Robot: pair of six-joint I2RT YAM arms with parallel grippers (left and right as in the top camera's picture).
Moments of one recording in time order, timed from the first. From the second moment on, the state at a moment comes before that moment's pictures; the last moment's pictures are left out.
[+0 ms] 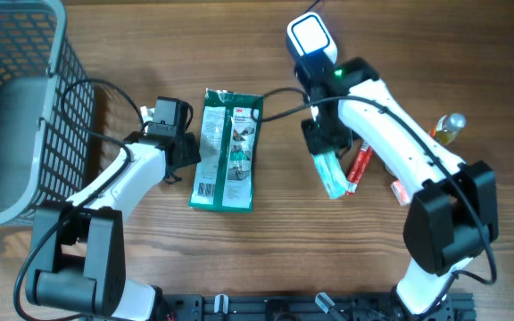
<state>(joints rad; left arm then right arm) -0.18 1.66 0.89 -0.49 -0.32 -0.42 0.45 1.91 1.53 -1.25 0.08 0.22</state>
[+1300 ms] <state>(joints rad) -0.18 1.66 0.89 -0.49 -0.32 -0.42 0.58 1.89 1.39 -0.72 -0.26 0.48</state>
